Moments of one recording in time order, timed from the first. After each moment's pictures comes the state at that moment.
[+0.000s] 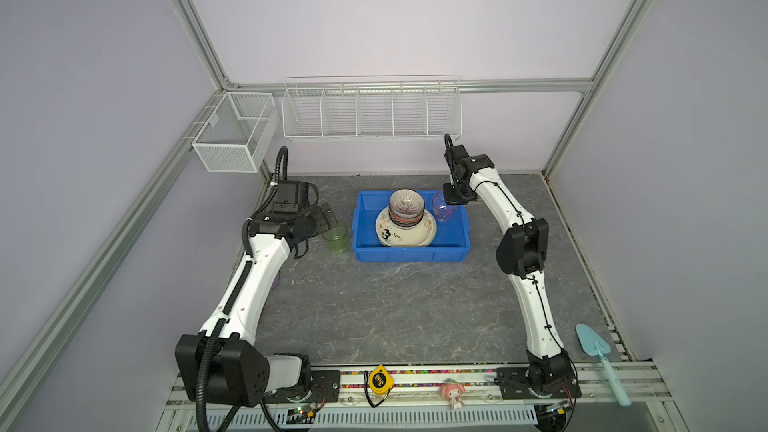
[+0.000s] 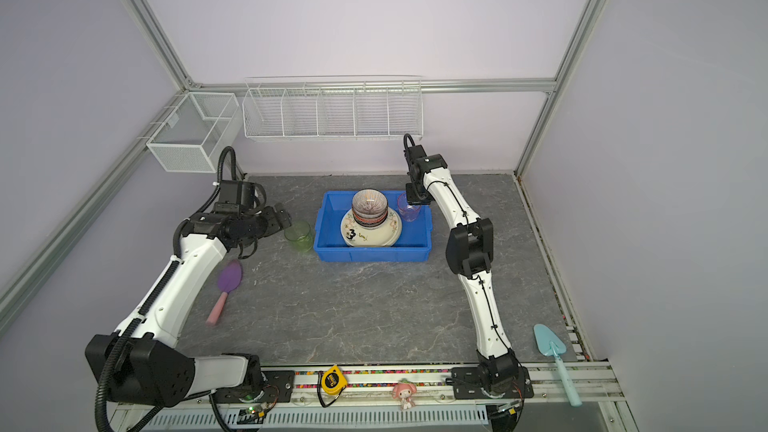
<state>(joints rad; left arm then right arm) -0.16 1.33 1.27 -0.83 -0.01 -0.51 0.35 2.47 2.49 -1.27 0.13 0.27</state>
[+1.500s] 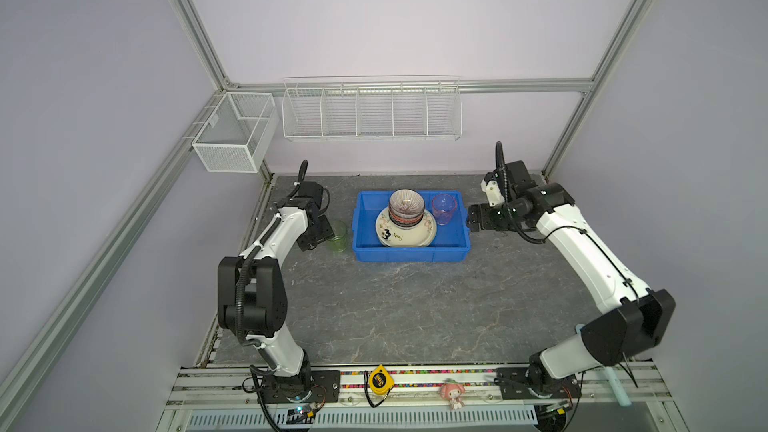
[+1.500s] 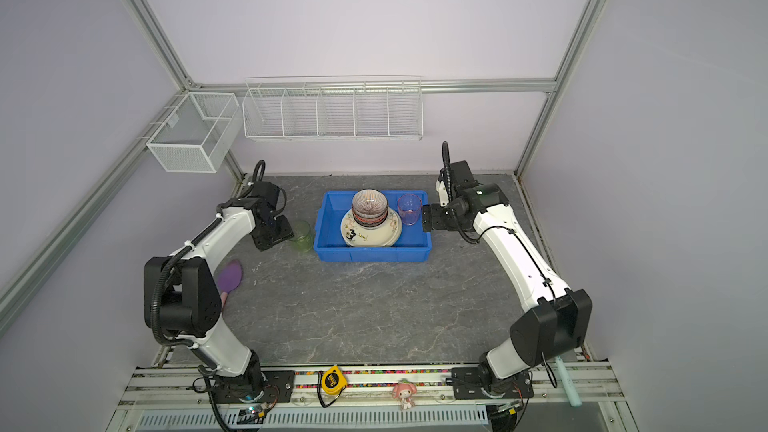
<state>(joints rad) -0.13 1.72 1.34 -0.88 -0.08 -0.54 0.35 1.49 1.54 -1.11 -0.06 0.24</state>
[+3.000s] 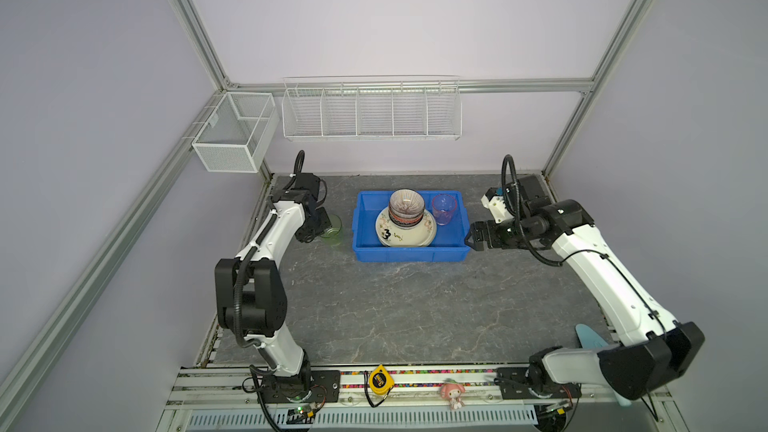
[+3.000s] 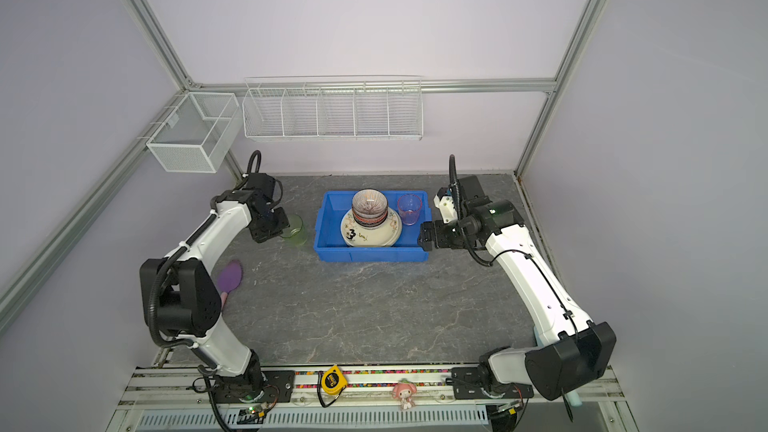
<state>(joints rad) -0.14 1.69 1.47 -0.97 -0.07 -0.50 0.38 1.37 1.47 -1.16 -0.24 0.21</state>
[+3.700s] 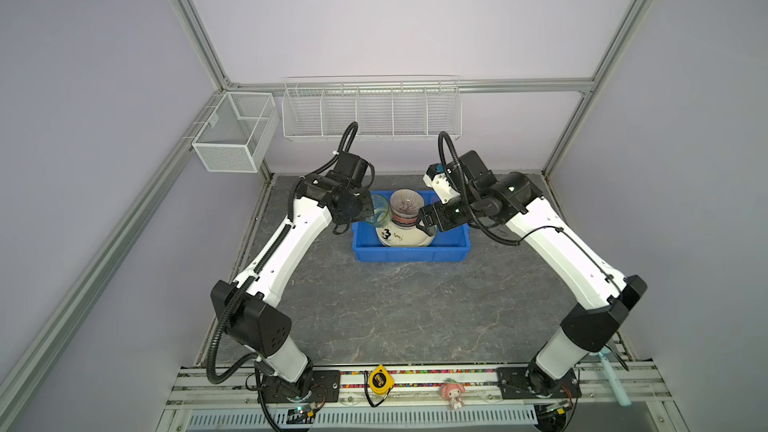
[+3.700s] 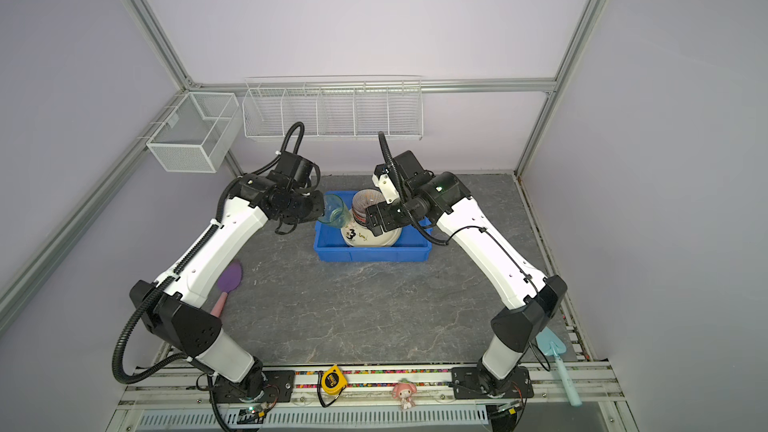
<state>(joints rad) -0.52 1.64 1.76 -1.13 -0.06 -0.56 0.71 1.70 1.97 -1.21 -0.10 0.23</state>
